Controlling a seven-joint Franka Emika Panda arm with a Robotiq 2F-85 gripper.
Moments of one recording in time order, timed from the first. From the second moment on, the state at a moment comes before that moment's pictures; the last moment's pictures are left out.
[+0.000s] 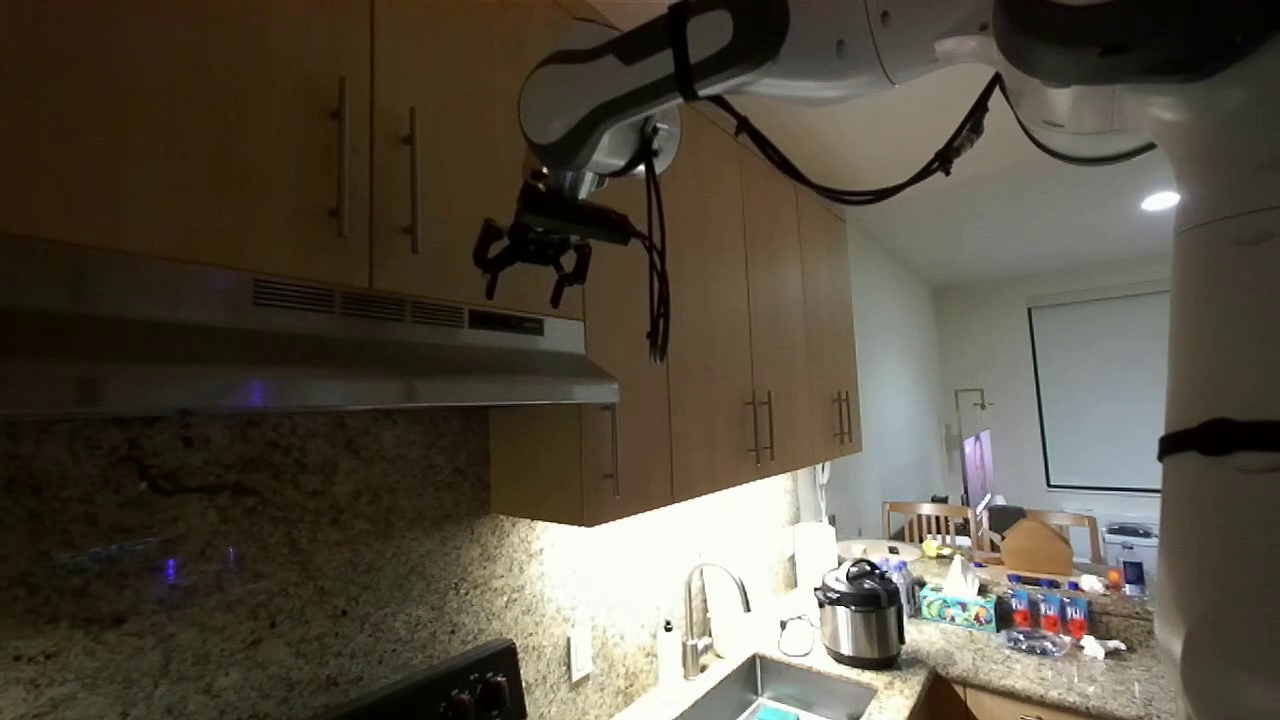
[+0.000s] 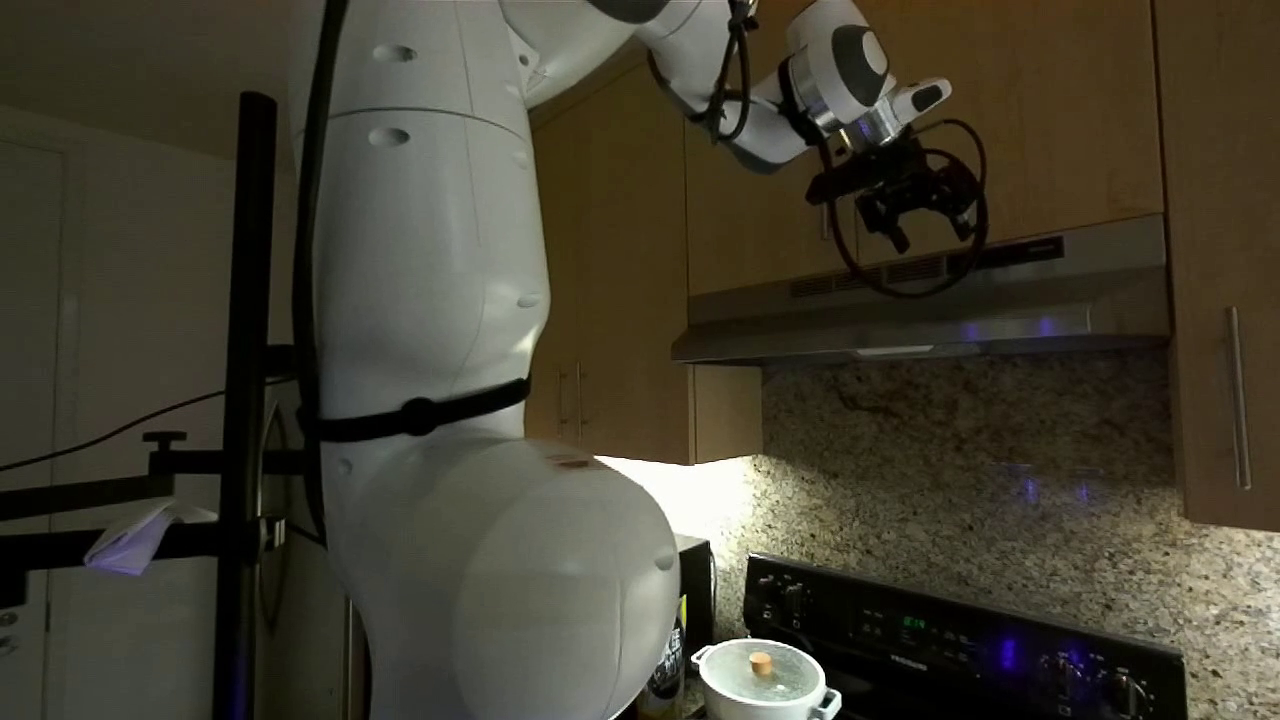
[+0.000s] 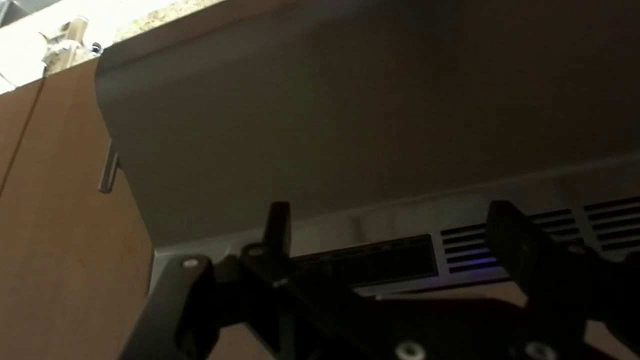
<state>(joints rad) 0.06 -0.13 0.08 -1.66 -0.20 2.26 0.44</state>
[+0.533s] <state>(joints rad) 0.06 -0.05 0.08 -1.66 -0.10 2.37 0.30</state>
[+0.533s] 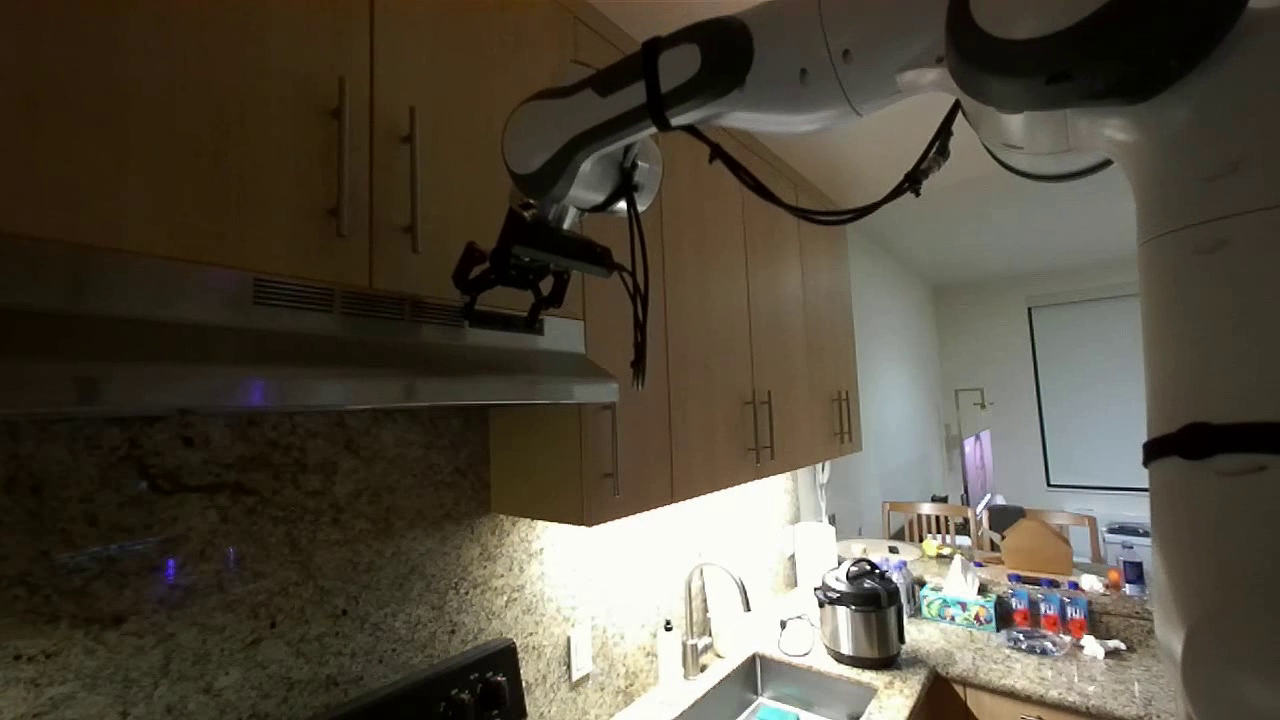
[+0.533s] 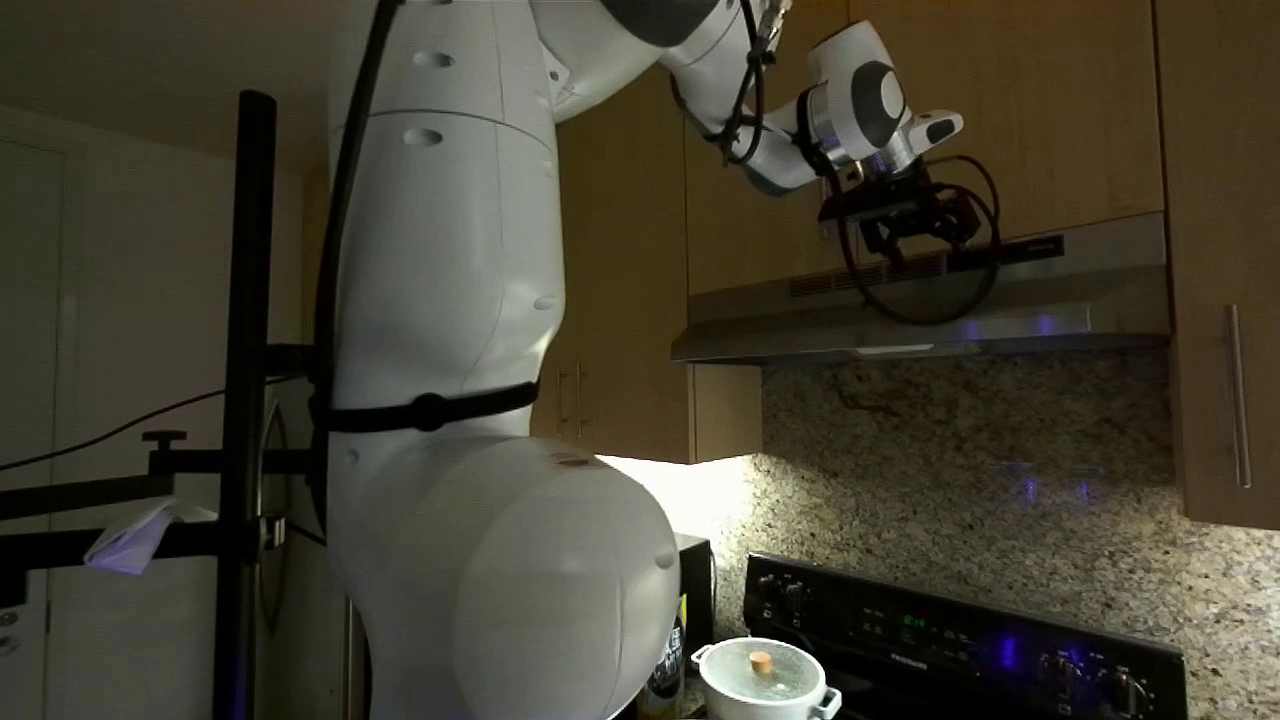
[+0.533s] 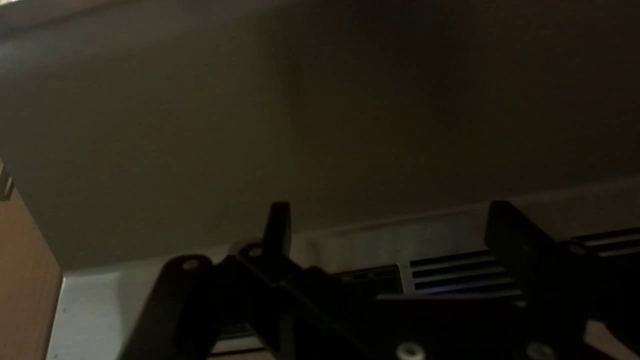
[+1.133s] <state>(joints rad) 0.05 -0.01 0.04 -1.64 0.02 2.42 0.10</state>
